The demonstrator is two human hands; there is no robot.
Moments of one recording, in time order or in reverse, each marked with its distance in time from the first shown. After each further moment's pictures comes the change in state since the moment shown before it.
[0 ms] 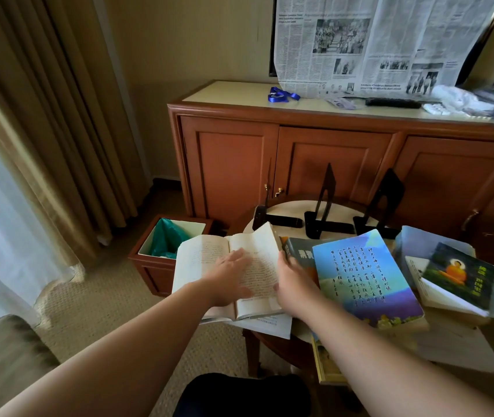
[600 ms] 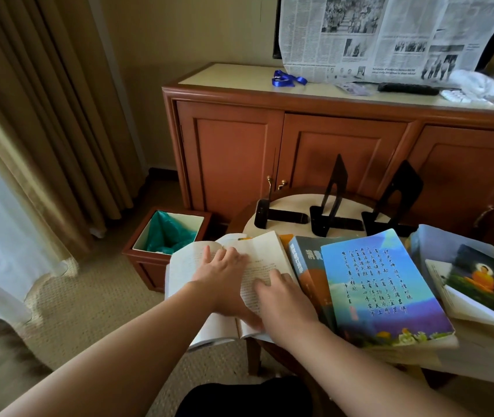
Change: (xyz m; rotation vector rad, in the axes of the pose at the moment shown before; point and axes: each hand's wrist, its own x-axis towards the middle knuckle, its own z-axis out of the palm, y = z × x) left_hand 0.023 -0.018 0.005 0.457 0.013 0.007; right_hand -0.007 -0.022 0.025 -0.325 0.033 -0.211
